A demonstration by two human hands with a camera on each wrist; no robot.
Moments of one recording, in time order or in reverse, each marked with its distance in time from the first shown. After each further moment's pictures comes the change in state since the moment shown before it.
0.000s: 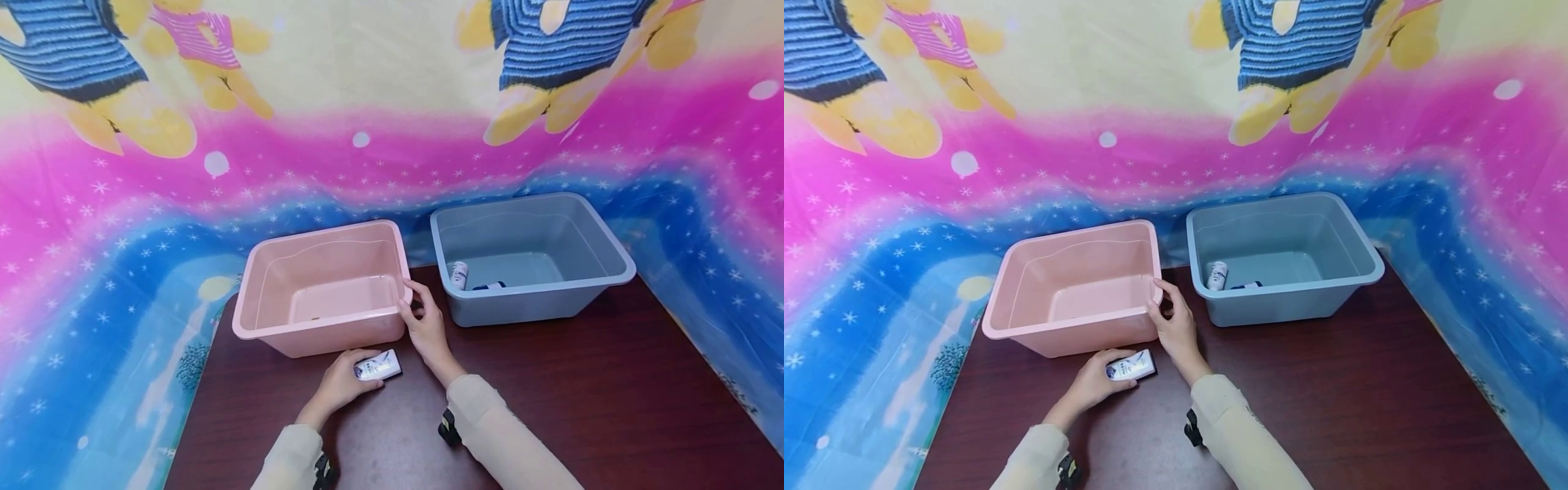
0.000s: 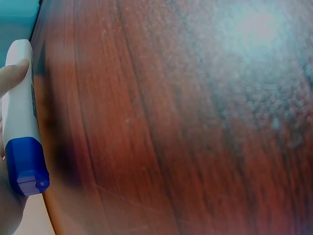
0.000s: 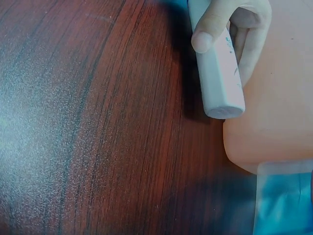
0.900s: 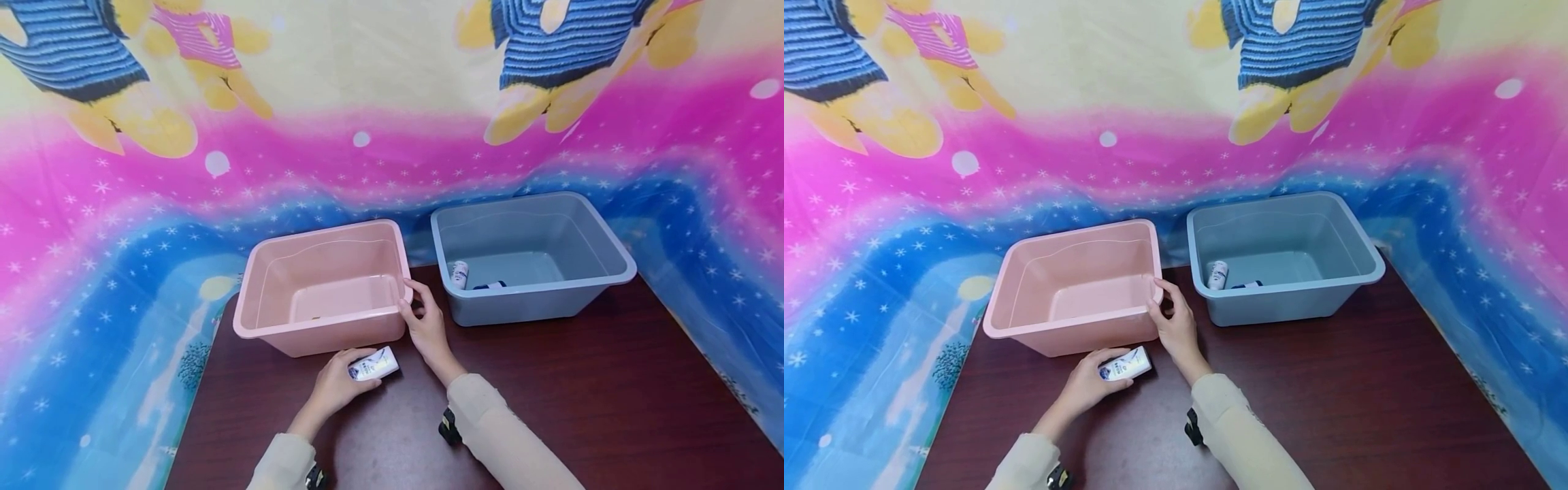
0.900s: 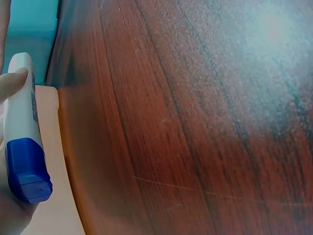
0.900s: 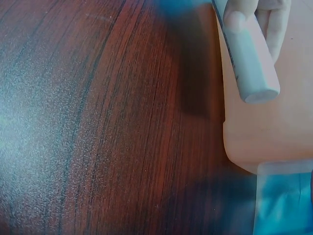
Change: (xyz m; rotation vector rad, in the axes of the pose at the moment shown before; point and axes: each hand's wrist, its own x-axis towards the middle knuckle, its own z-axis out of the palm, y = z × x) left_hand -0.012 0.018 -0.015 0.004 0.089 -0.042; right_hand -0.001 0.000 0.000 0.006 0.010 -0.005
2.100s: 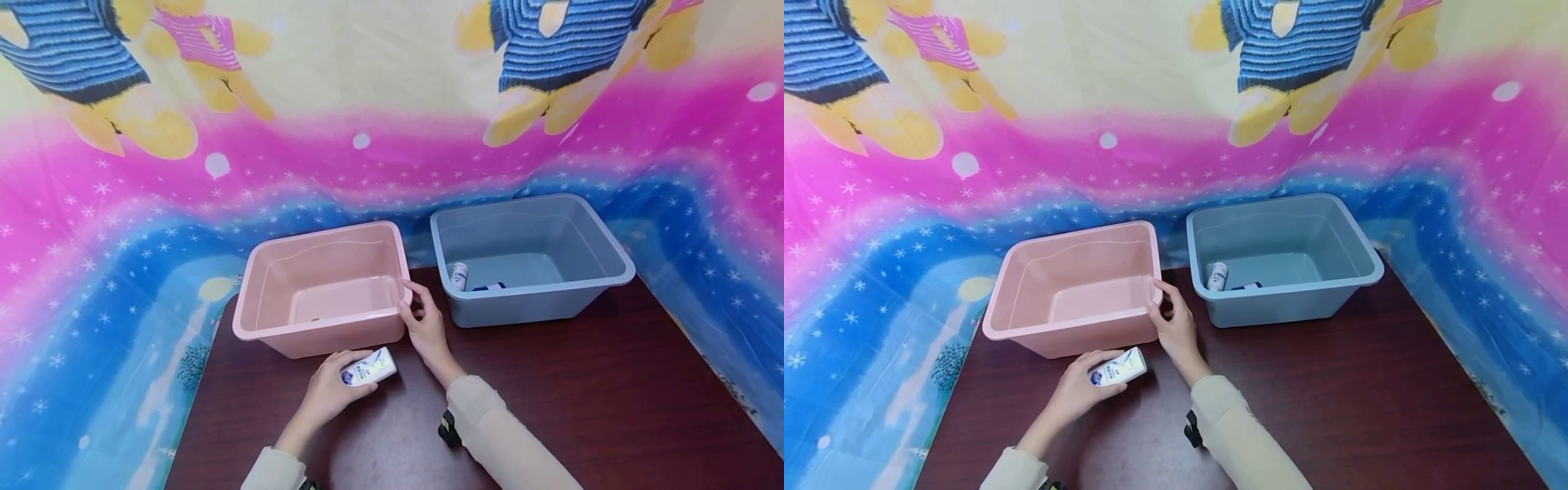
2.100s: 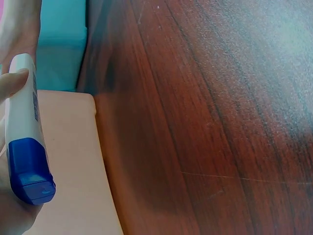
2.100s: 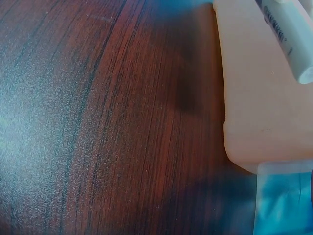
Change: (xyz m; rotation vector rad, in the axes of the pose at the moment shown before) left_hand -0.014 0.026 -0.022 -0.042 0.040 -0.016; right_hand -0.001 -0.002 0.000 0.006 -0.002 0.010
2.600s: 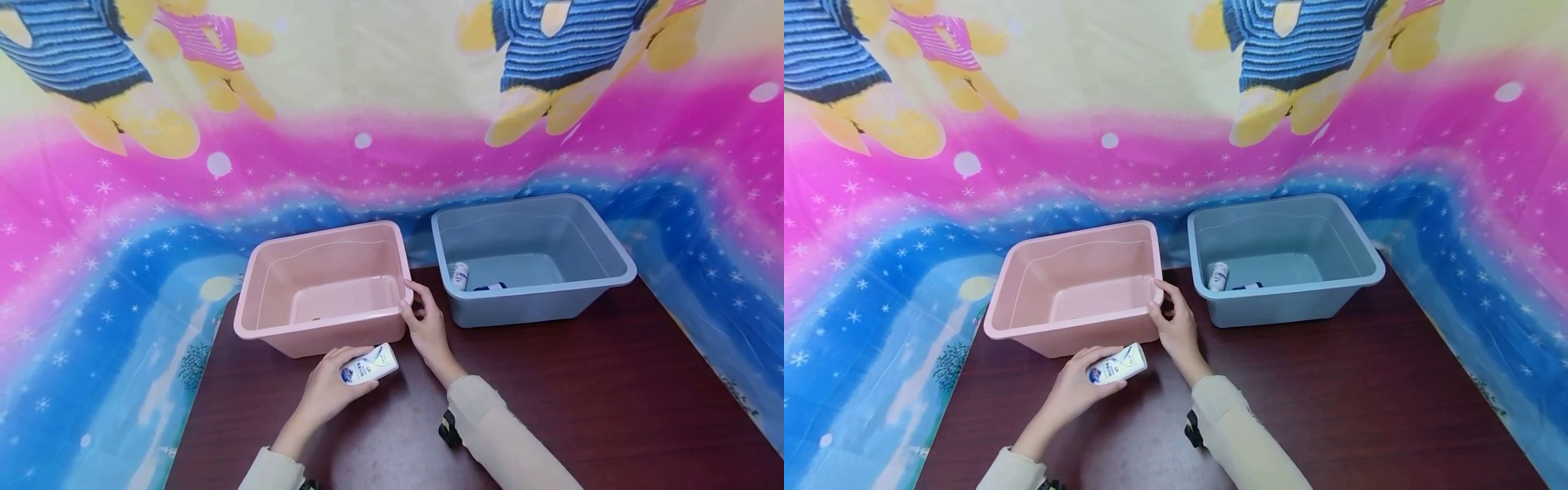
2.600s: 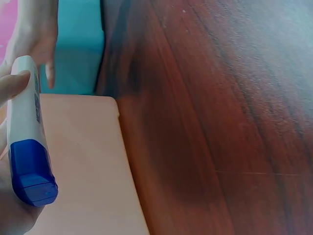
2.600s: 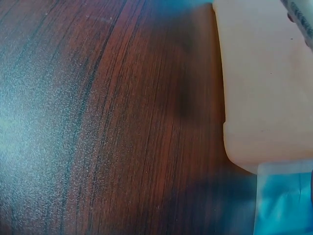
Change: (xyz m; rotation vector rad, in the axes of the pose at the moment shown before) left_hand -0.002 0.015 -0.010 0.010 0.043 0.066; right_hand 0.000 -0.001 0.000 -0.021 0.007 0.017
